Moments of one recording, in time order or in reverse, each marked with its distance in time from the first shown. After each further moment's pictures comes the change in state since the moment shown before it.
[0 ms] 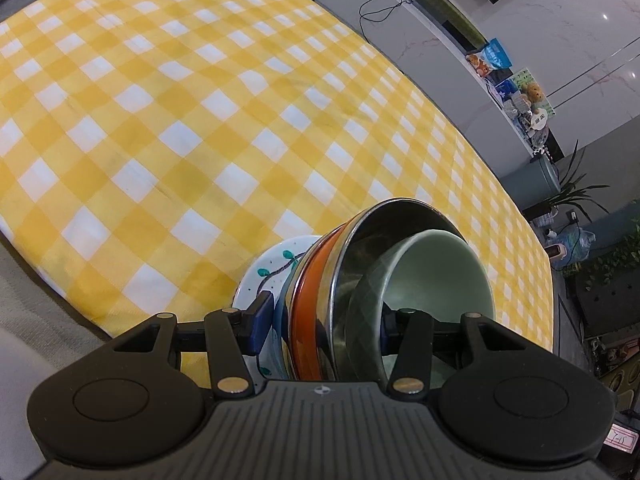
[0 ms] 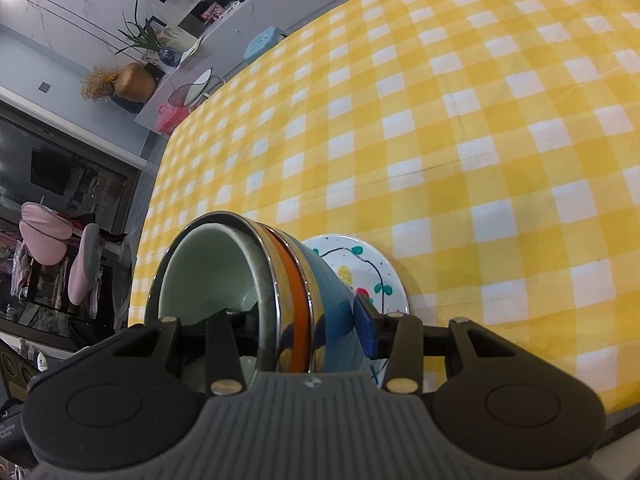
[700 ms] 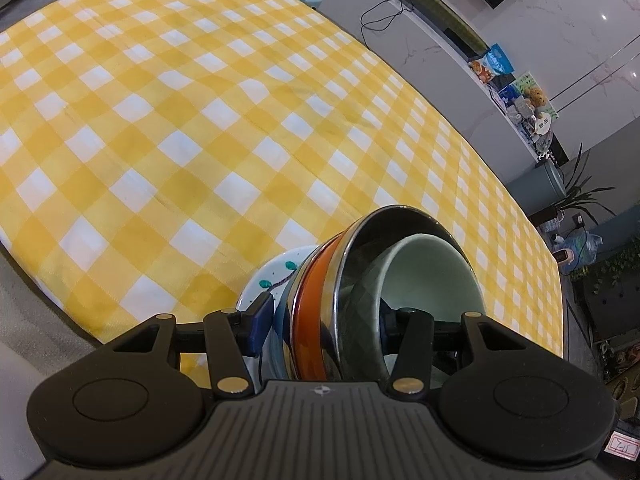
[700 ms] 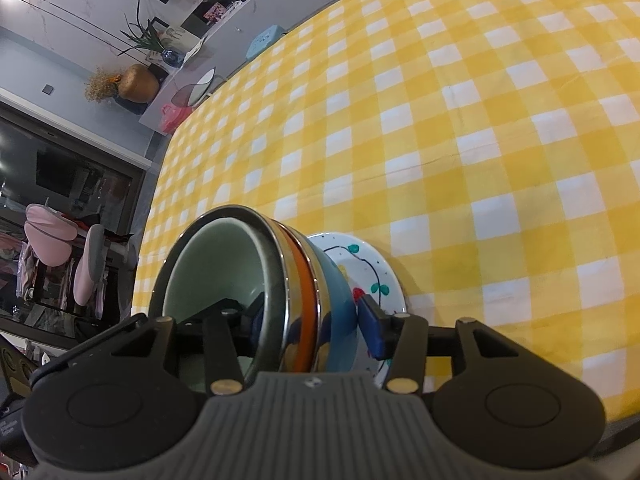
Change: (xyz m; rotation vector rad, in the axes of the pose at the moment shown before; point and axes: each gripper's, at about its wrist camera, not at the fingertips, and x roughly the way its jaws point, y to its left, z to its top) left arm 0.005 -0.003 -0.001 0.016 -0.045 0.023; right arm 0.000 -0.006 -0.003 0.008 0.002 0.029
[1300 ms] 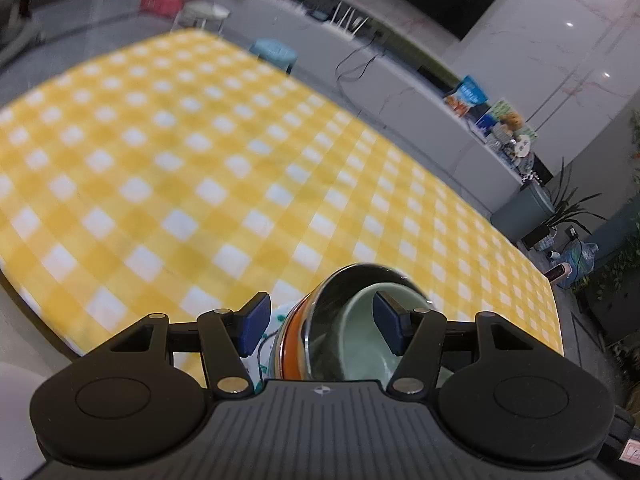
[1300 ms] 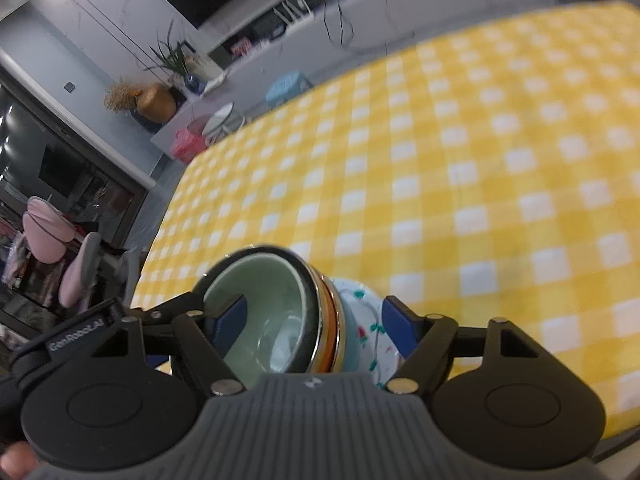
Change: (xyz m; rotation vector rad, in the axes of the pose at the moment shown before) left arm -0.050 -0.022 0.000 0.120 -0.186 -0.001; right arm -0.051 0.026 -0.008 -0.160 -0.183 -0.047
